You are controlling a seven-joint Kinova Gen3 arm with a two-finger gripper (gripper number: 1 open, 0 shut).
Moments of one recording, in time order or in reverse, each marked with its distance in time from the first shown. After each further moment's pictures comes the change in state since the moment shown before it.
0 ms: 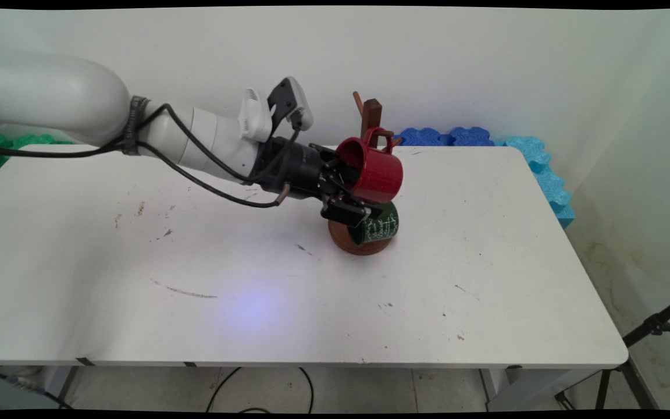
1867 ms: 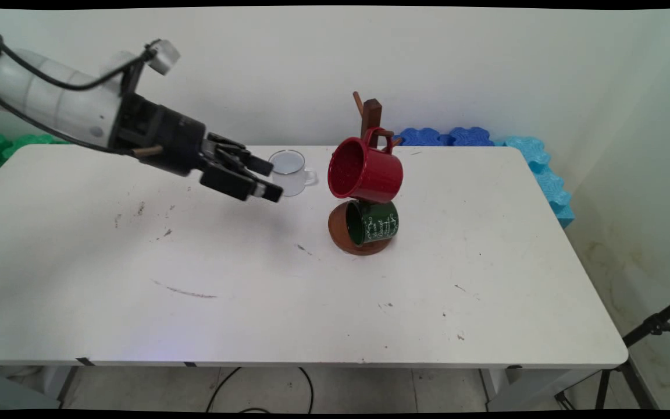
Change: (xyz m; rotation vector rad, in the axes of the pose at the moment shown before) arm -0.032 -0.046 -0.138 -0.136 -0.033 -0.257
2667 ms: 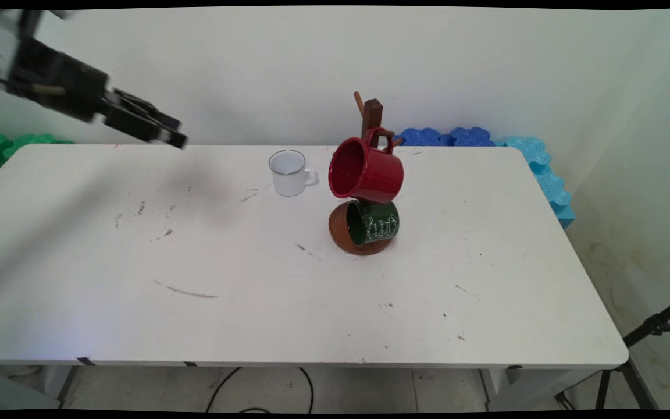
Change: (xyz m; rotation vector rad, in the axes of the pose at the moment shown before) arm -0.010 -0.077 -0.122 0.130 -0.055 -0.105
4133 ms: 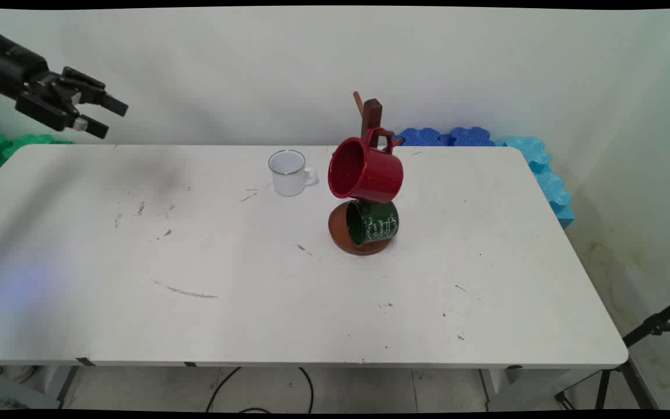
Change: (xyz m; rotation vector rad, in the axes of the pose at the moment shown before) arm -0.022 -0.114 -0.094 -0.187 -0.015 0.274
